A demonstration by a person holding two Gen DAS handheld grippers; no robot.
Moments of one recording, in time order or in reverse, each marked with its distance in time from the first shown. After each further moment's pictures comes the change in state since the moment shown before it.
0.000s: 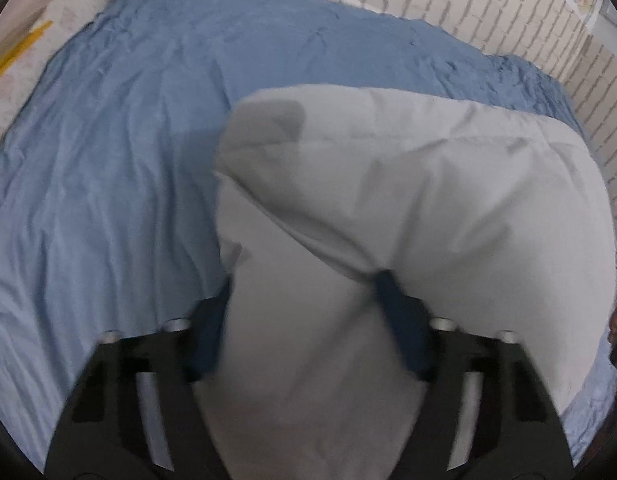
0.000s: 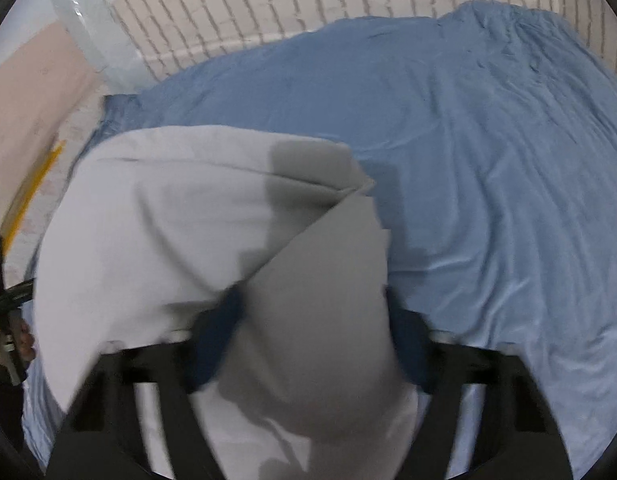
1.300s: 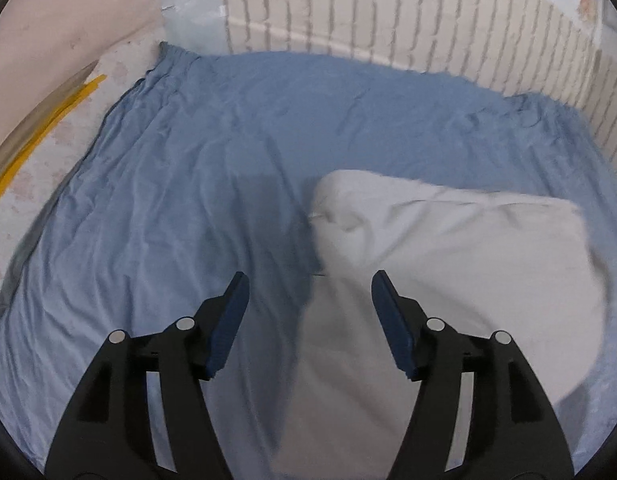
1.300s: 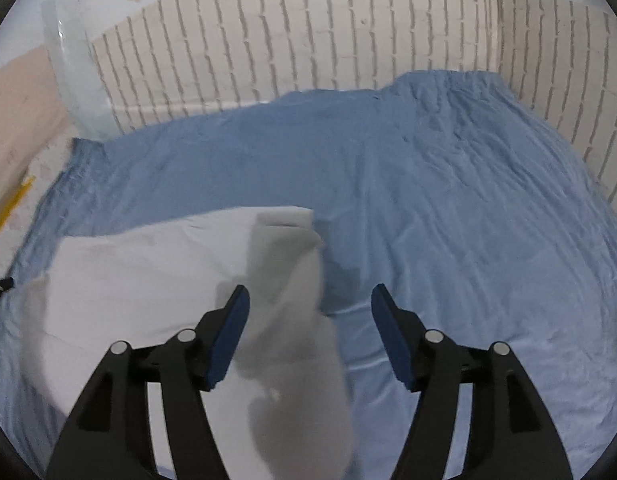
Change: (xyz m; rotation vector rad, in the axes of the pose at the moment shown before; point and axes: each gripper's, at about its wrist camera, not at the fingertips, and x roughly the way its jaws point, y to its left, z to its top) left arm -0.098 -0.002 0.014 -0.004 -0.187 0.156; right arm -0.104 0.014 0.012 0.020 -0.212 -0.208
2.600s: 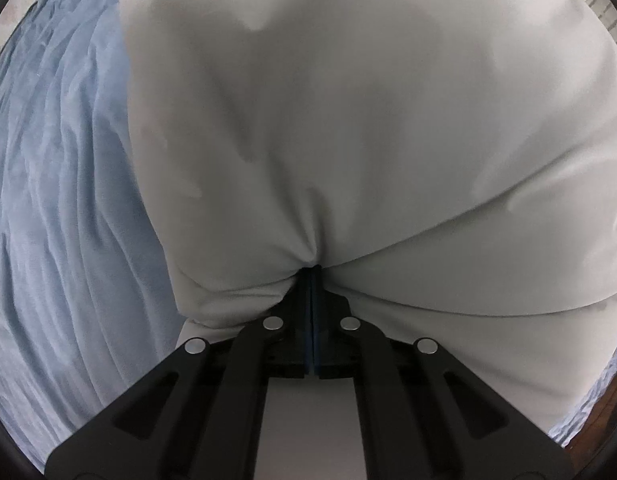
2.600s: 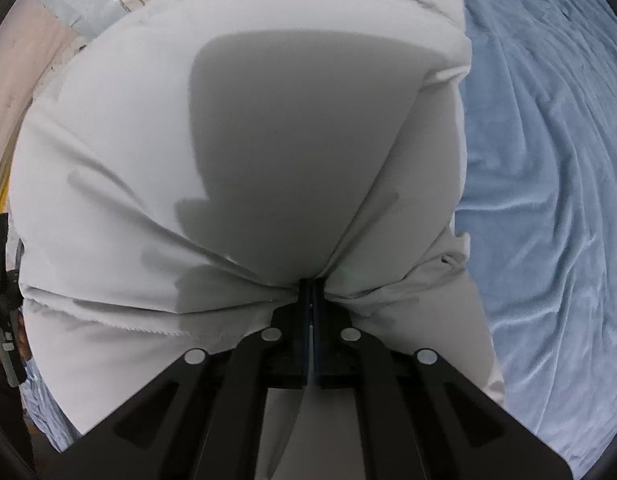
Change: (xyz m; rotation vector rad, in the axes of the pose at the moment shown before) left arm 0.157 -0.030 -0.029 0.109 0.514 -0.133; right arm 0.169 0.035 -0.055 -0.027 0.503 0.178
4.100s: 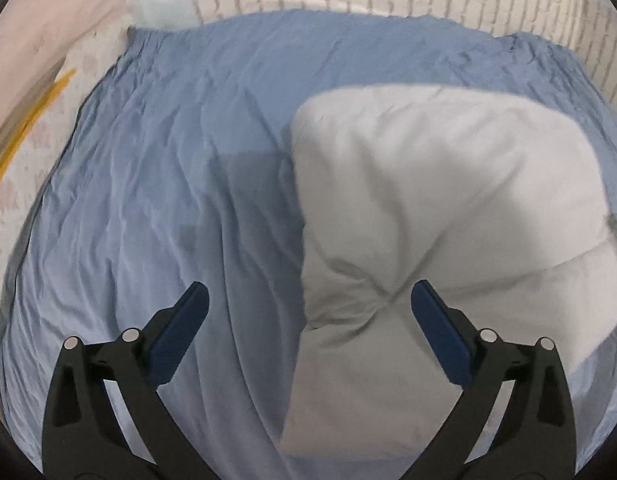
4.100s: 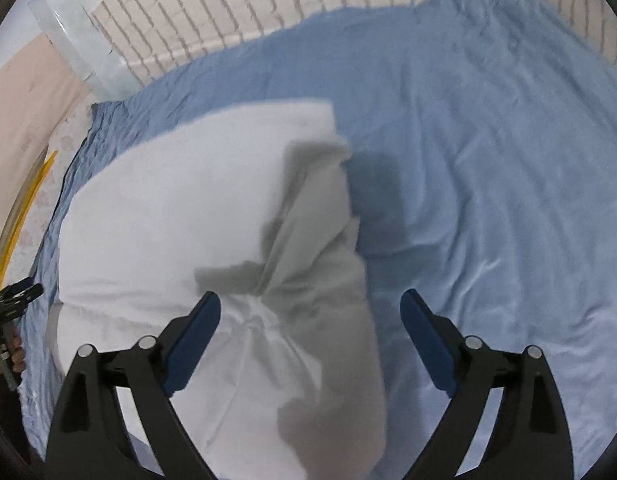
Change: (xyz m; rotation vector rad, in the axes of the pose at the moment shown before) left arm -0.131 -0.017 -0.064 -0.009 -0.358 0.183; right arm -0.061 -0.014 -0.035 0.035 -0.224 0.038
